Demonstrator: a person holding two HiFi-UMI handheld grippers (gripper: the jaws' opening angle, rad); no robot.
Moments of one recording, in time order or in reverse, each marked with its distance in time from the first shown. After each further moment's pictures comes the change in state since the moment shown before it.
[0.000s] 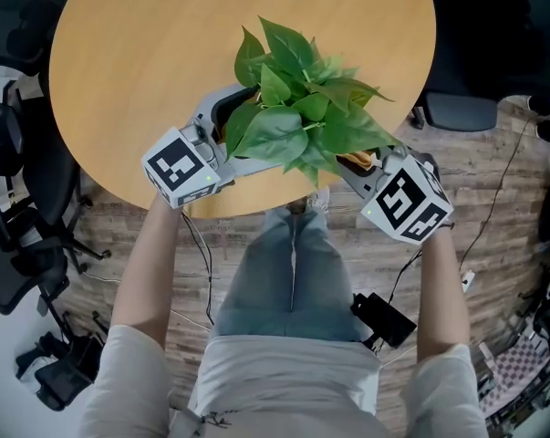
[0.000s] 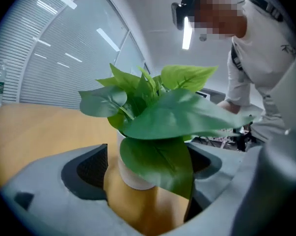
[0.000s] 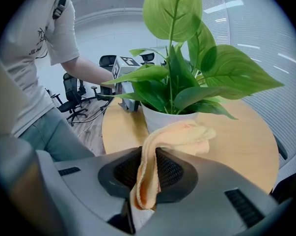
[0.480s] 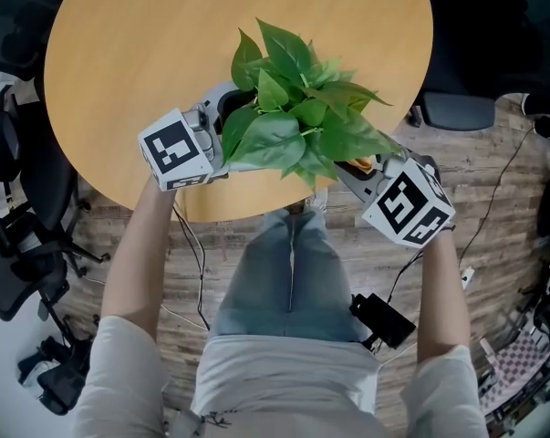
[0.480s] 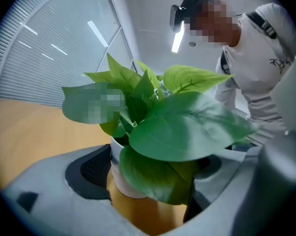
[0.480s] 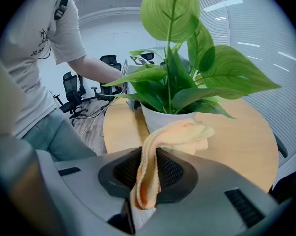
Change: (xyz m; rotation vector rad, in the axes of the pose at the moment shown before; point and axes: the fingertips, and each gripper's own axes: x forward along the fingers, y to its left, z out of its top) left arm 0.011 -0.004 0.010 0.017 0.000 -0.199; right arm -0.004 0.000 0.000 0.010 0.012 0.005
